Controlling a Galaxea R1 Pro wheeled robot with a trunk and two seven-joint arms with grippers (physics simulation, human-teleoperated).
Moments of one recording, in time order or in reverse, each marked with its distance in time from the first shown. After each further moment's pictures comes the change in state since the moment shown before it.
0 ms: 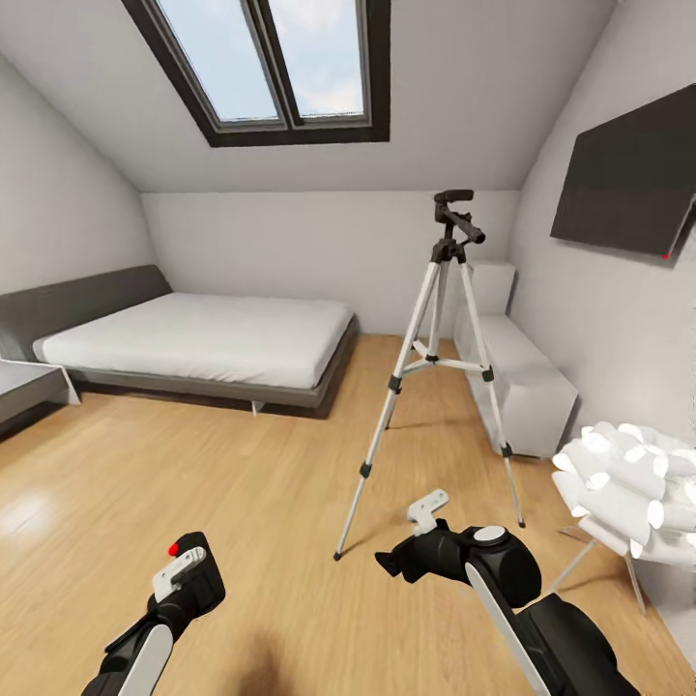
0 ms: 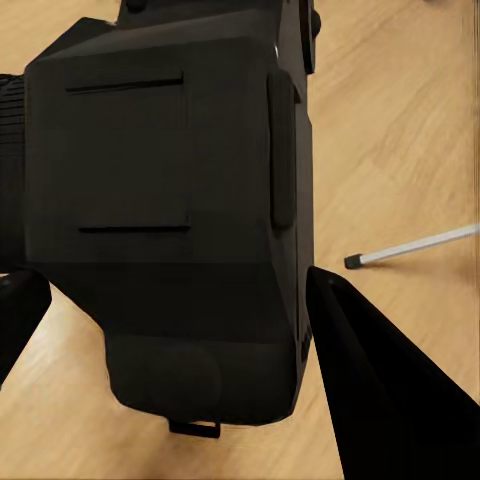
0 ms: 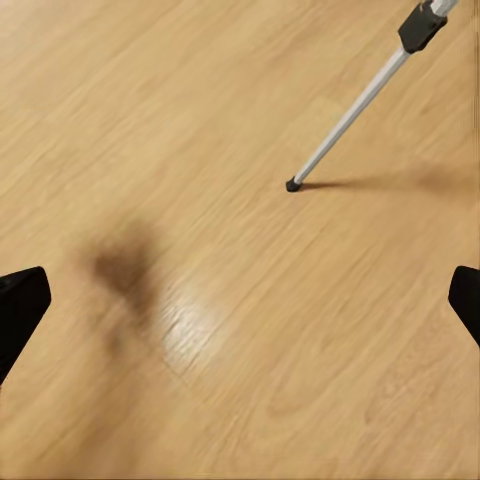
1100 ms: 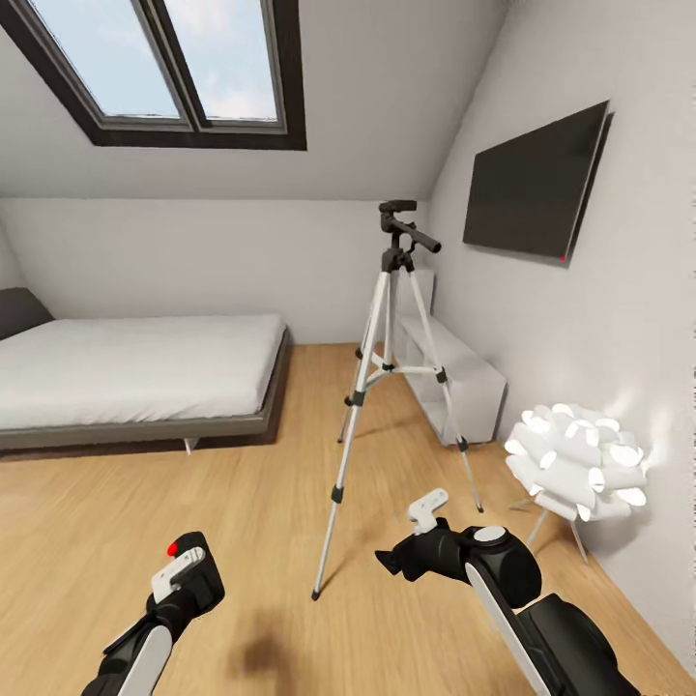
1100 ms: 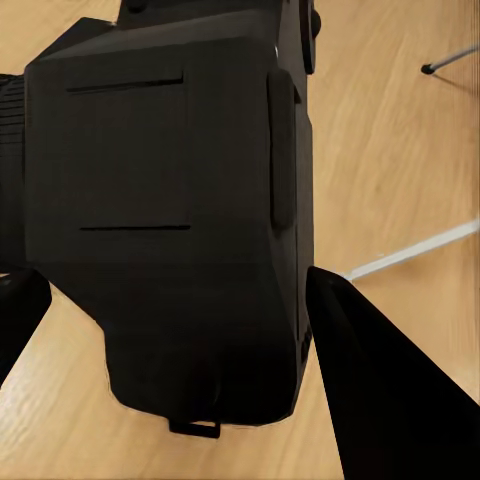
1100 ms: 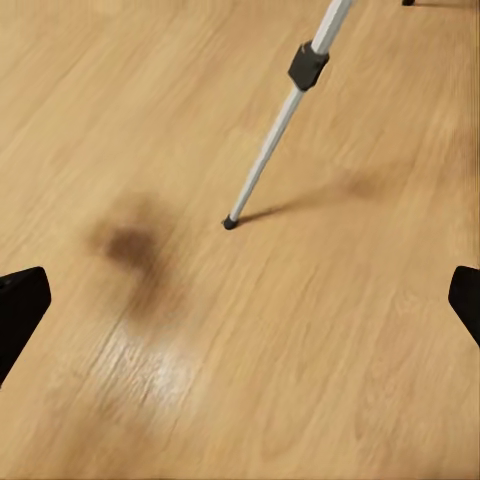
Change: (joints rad) left arm 0.004 0.001 0.000 -0.002 0.000 -0.009 -0.002; right arm 0.000 -0.001 0.000 0.000 0.005 -0.012 -0.004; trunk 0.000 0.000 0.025
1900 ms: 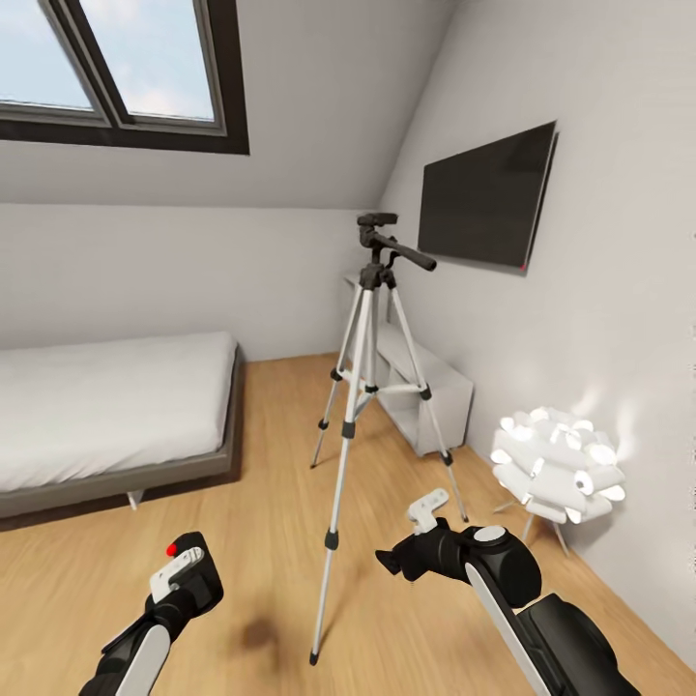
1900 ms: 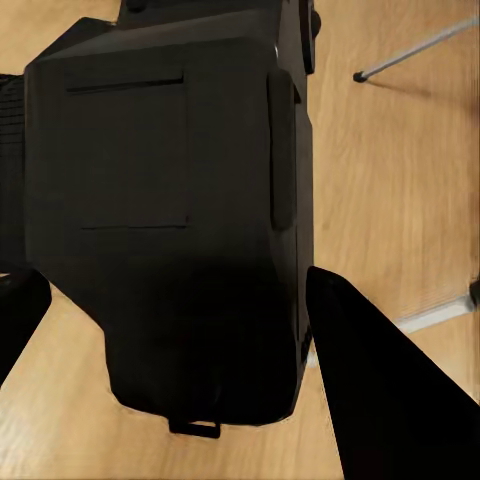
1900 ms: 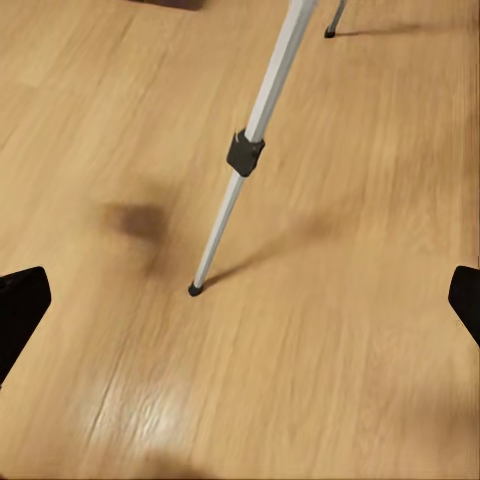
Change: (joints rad) left arm -0.001 0.004 0.004 -0.002 0.003 0.010 -0.001; right arm 0.000 0.000 0.000 0.000 0.001 -0.001 0.000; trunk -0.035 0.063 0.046
